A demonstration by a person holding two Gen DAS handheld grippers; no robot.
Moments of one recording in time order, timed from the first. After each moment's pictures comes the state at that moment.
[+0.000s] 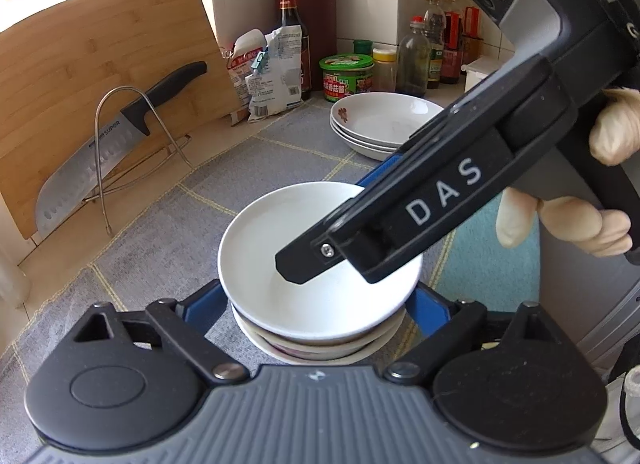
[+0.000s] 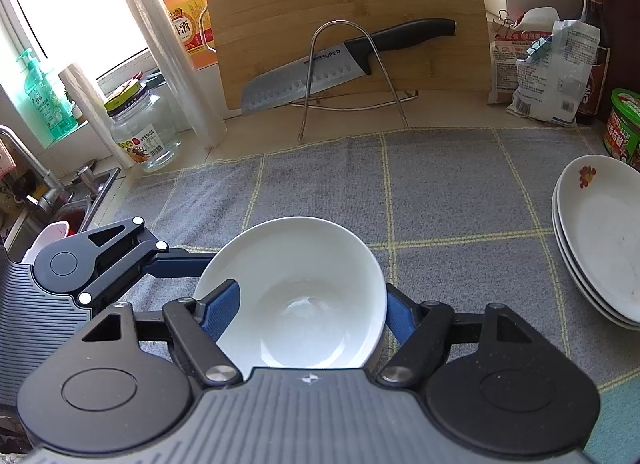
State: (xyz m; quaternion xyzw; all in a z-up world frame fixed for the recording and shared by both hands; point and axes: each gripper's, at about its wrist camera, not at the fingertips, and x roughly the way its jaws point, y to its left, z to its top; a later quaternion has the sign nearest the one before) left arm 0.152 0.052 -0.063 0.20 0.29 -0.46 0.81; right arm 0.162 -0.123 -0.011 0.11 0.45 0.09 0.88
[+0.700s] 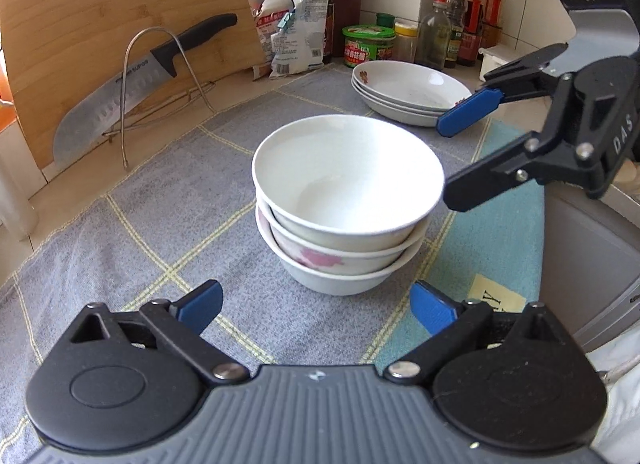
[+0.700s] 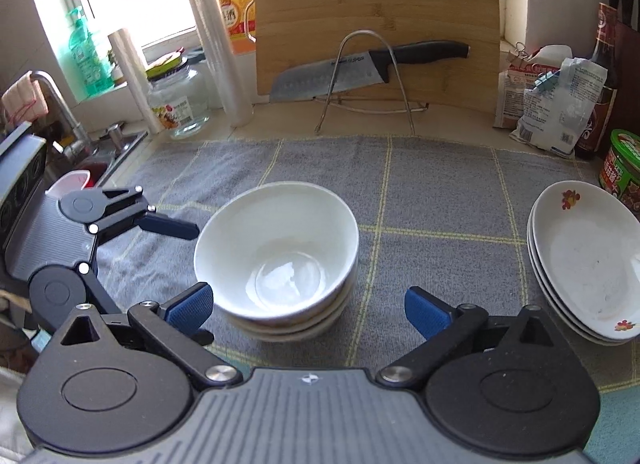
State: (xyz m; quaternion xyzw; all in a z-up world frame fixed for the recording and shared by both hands) left arm 0.149 0.083 -0.082 0.18 0.35 -0.44 0.81; right arm 0.118 -0.142 -0.008 0.02 0.45 0.15 0.88
